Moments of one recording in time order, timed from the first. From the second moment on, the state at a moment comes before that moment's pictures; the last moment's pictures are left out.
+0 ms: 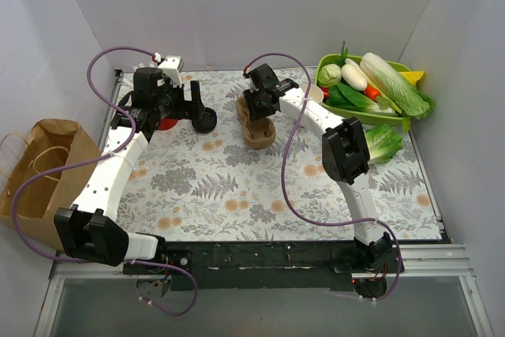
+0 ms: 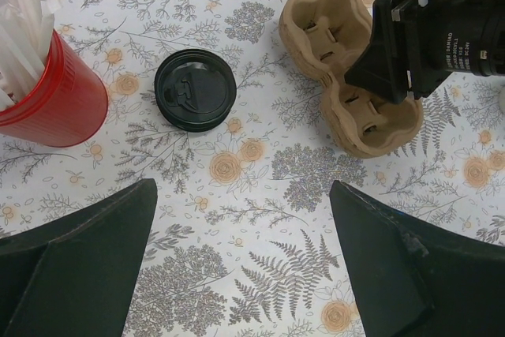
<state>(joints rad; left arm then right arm) -0.19 1.33 1.33 -0.55 0.15 -0.10 0.63 2.29 2.07 -0.69 0.00 0.19</state>
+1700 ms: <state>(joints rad) -0.19 1.44 1.36 -0.49 0.33 -0.11 0.18 1.15 0.79 -0.87 -0.31 -0.84</state>
